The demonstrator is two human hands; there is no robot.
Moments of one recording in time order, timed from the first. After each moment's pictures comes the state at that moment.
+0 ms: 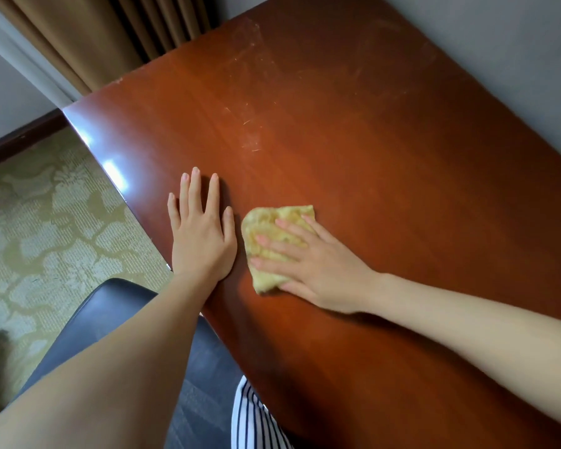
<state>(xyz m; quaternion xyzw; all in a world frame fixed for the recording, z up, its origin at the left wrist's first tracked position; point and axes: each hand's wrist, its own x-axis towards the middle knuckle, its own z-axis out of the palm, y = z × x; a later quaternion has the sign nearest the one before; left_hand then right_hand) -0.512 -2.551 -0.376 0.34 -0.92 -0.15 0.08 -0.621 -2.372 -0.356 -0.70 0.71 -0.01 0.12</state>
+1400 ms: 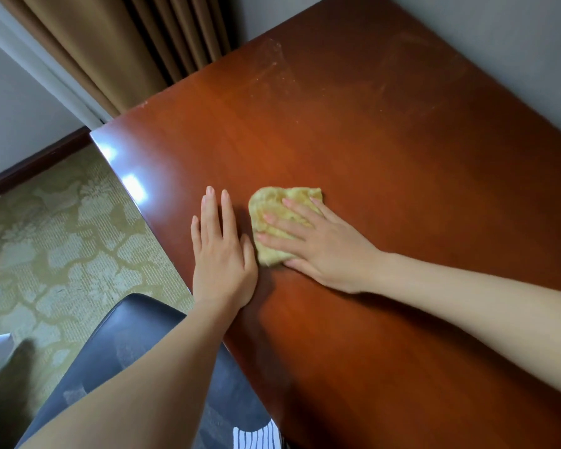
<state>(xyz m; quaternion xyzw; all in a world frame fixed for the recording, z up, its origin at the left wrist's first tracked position) -0.511 -2.550 -0.370 0.34 -0.91 -0.20 0.10 -0.651 -2.424 -0.358 -0.68 0.73 0.03 0.11</state>
